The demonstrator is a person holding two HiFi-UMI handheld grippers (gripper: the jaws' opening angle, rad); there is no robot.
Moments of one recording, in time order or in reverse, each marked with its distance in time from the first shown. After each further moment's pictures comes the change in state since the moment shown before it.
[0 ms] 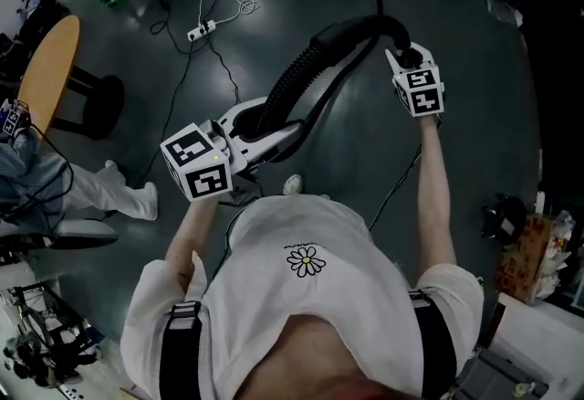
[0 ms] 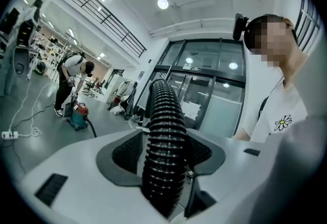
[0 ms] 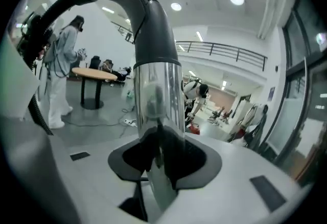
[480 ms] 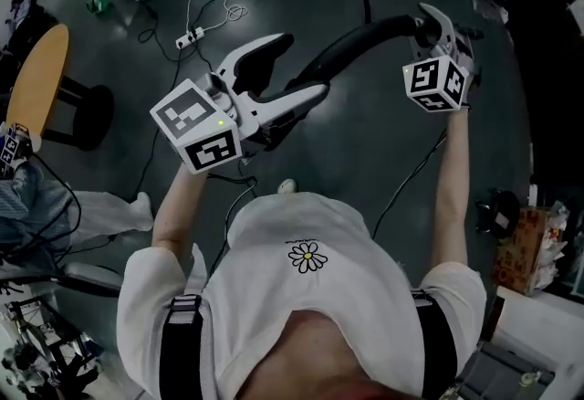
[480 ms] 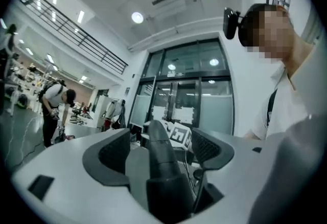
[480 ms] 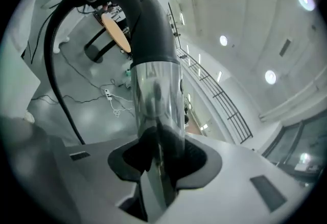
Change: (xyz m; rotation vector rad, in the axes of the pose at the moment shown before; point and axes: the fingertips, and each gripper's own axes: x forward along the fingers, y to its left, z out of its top) left arm 0.036 -0.018 0.094 0.275 -0.113 -0.071; right arm -0.079 -0.045 0.128 -0.692 -0.059 -0.314
